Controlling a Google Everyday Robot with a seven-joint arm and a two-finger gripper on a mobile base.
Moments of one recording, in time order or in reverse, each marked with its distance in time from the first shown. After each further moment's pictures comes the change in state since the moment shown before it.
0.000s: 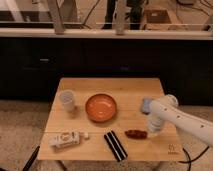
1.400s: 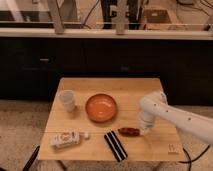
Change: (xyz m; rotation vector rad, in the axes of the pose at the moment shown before) arm -0.036 -0.018 0.000 -0.026 0.007 -0.024
